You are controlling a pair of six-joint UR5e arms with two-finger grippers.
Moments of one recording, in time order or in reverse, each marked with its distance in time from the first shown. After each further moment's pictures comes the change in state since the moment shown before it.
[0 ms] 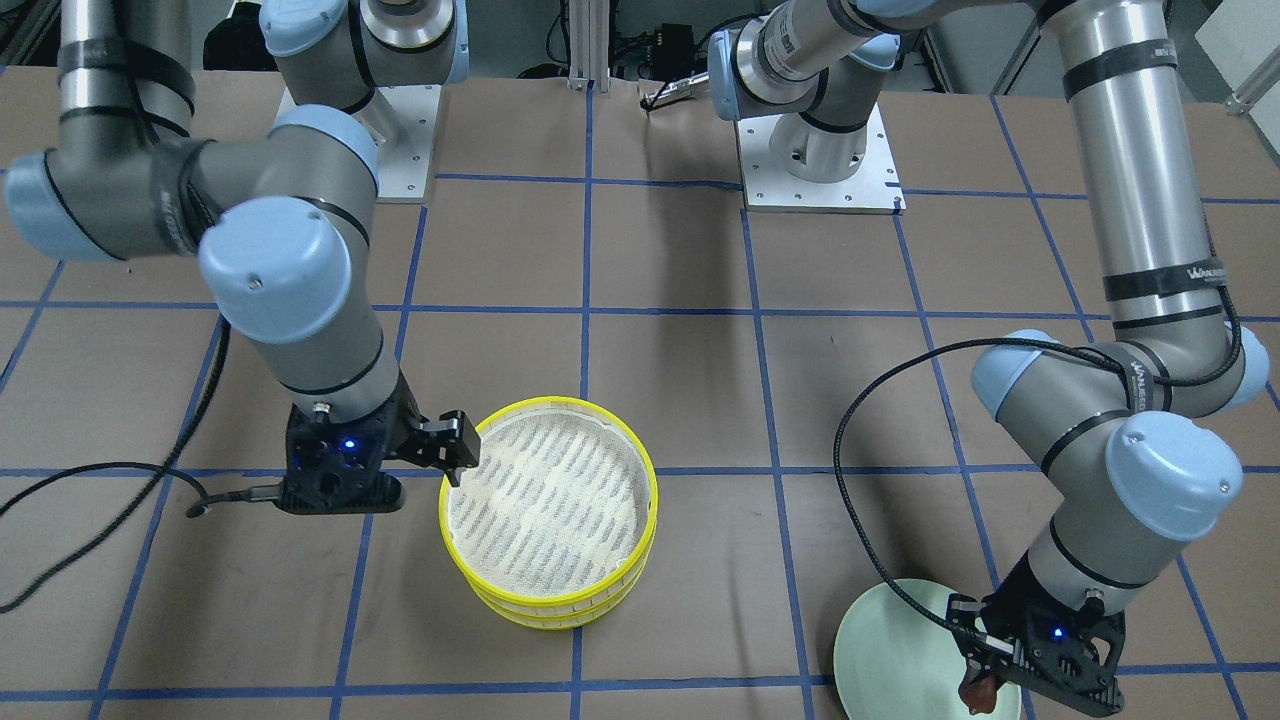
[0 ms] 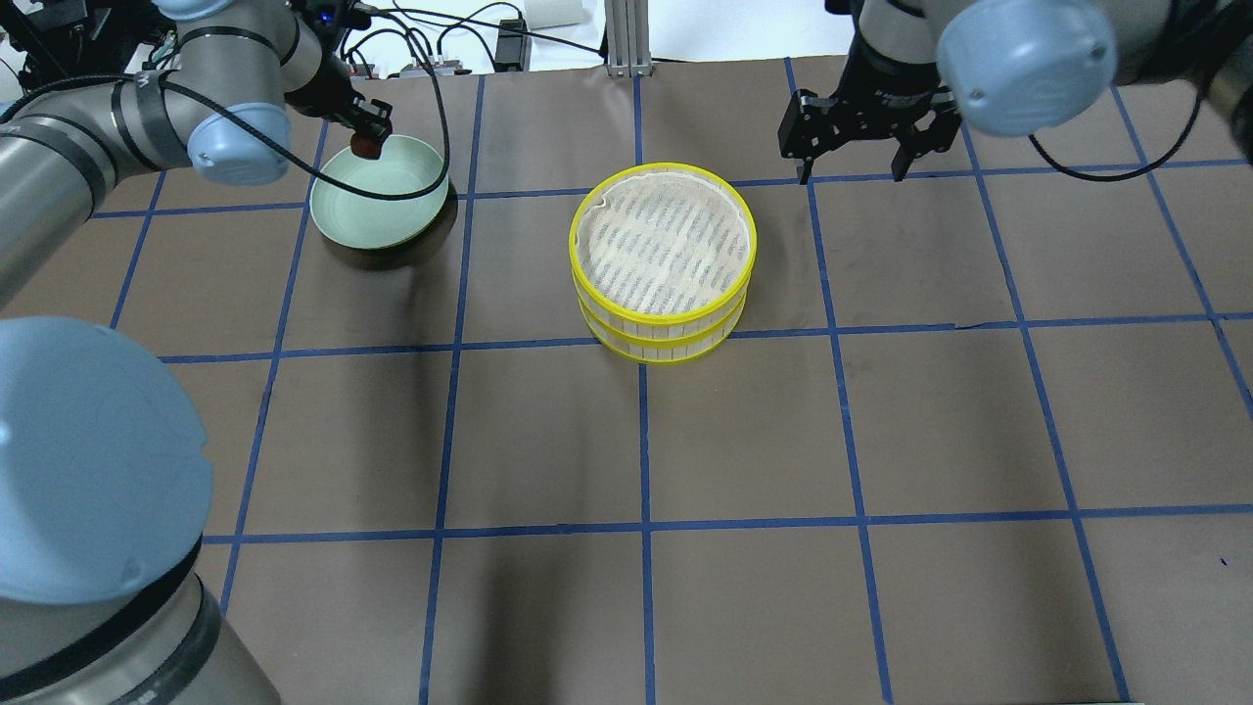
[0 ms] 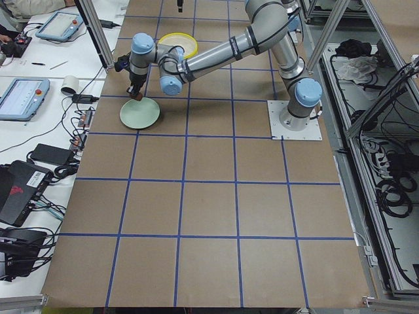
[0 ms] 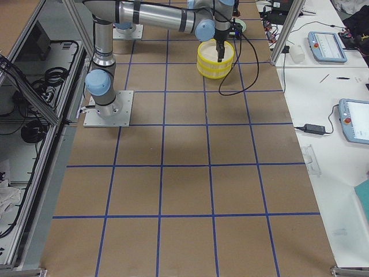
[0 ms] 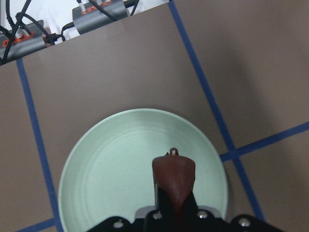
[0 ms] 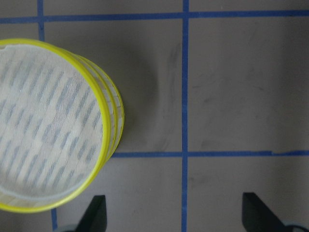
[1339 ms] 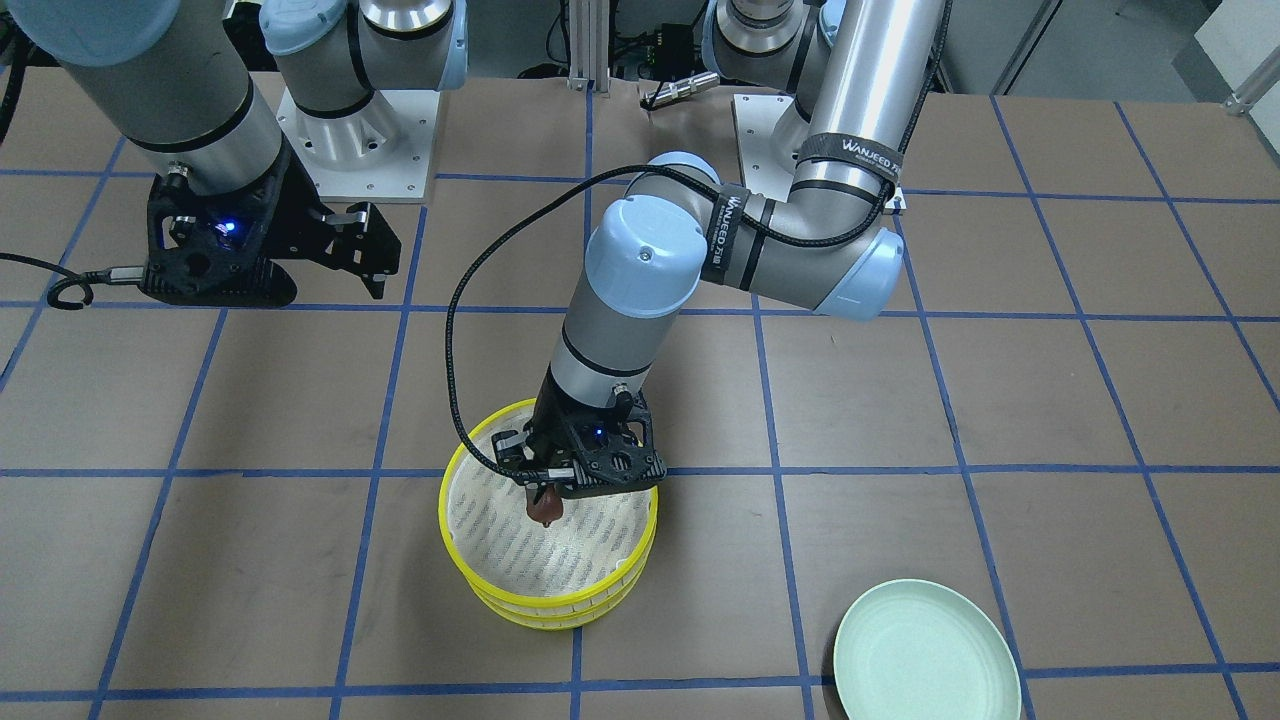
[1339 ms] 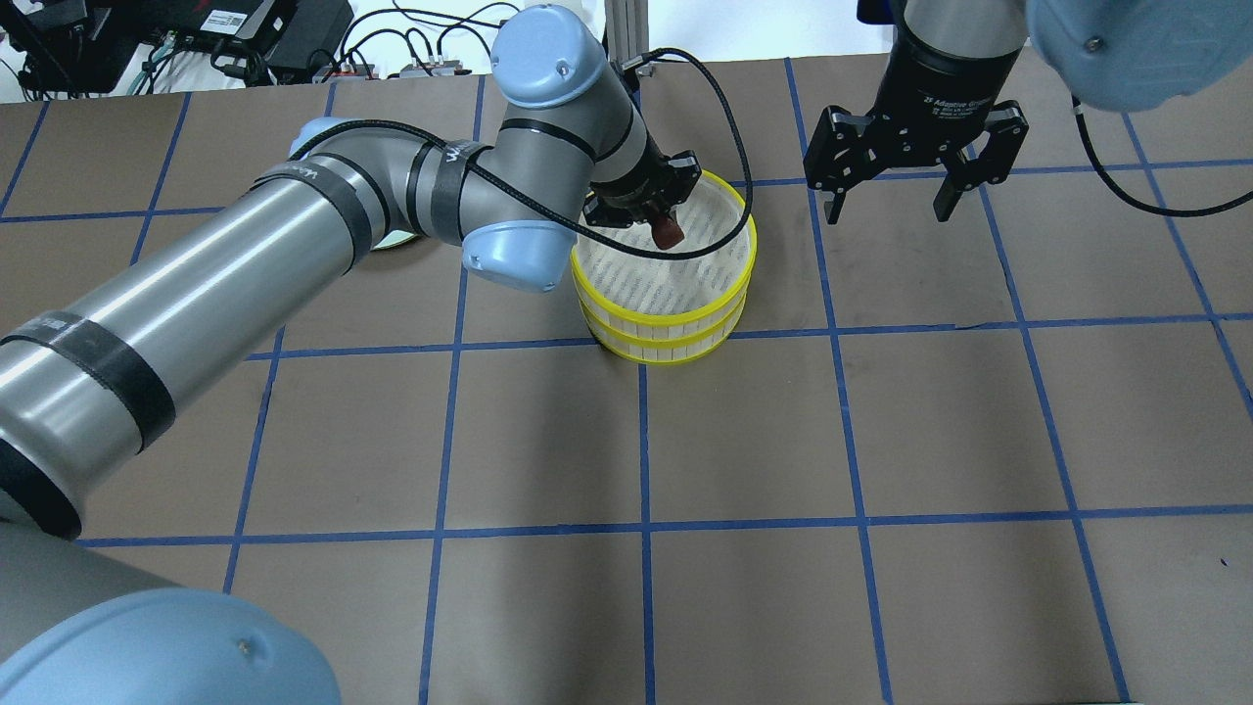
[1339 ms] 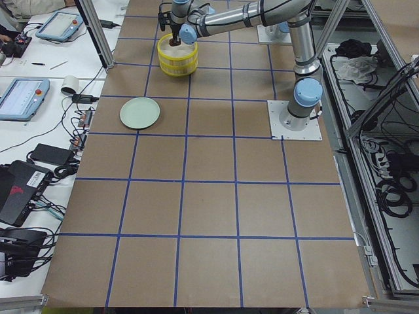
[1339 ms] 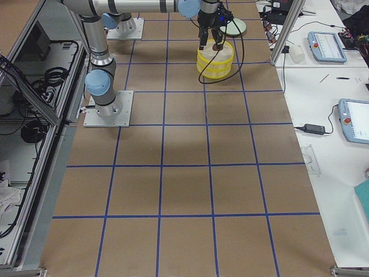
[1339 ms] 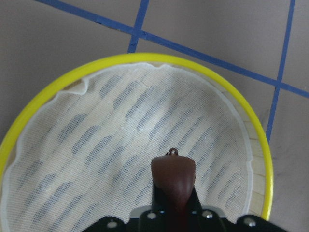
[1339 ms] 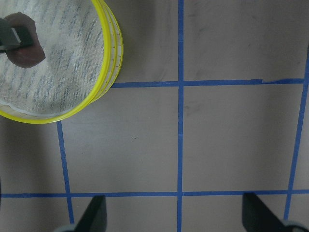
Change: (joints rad) left arm -0.479 0.086 -0.134 0.021 -0.084 -1.126; right arm -0.001 -0.137 -0.015 0.294 0.002 0.006
